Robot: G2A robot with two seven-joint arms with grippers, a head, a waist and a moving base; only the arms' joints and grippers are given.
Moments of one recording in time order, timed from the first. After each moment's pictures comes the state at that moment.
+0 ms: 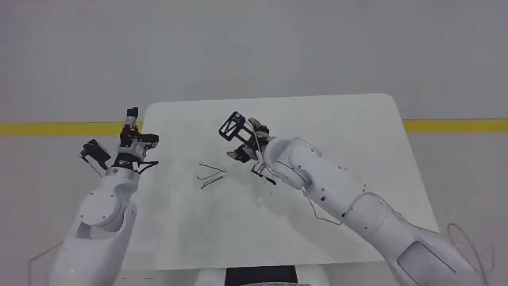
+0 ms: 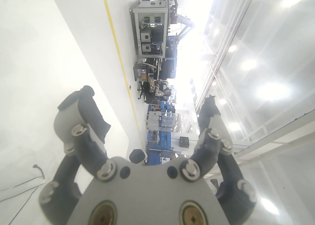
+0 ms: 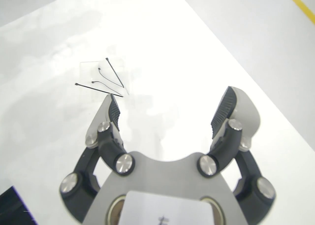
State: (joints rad) left arm 1.73 -1.15 -1.60 -1.80 -0.42 0.00 0.00; right arm -0.95 -1.29 0.64 -1.56 -1.13 -0.05 0.76
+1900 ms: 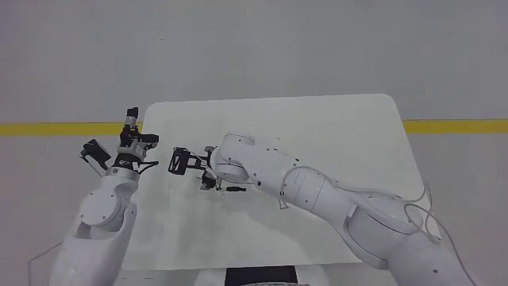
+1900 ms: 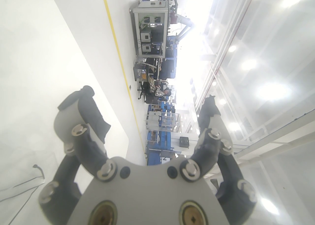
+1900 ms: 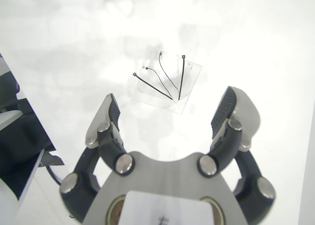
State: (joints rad) left arm 1.73 -1.15 -1.60 -1.80 -0.42 0.00 0.00; right arm -0.63 -1.64 0.27 -1.09 -0.93 -0.29 0.98
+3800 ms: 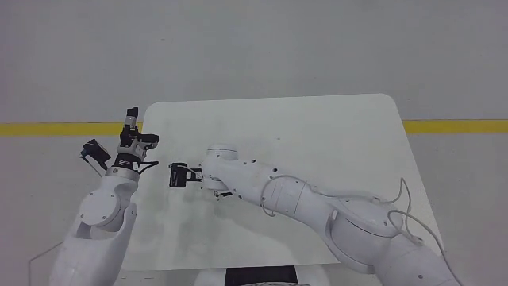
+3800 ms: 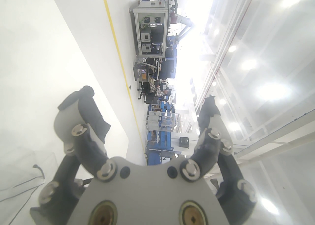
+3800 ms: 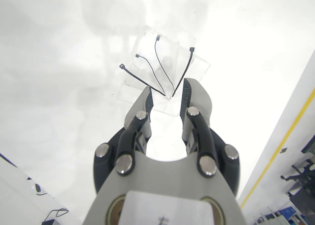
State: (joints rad) left arm 1.73 -1.15 -1.60 -1.80 -0.42 0.00 0.00; right arm -0.63 -1.77 0.17 -0.91 -1.11 -0.34 1.01
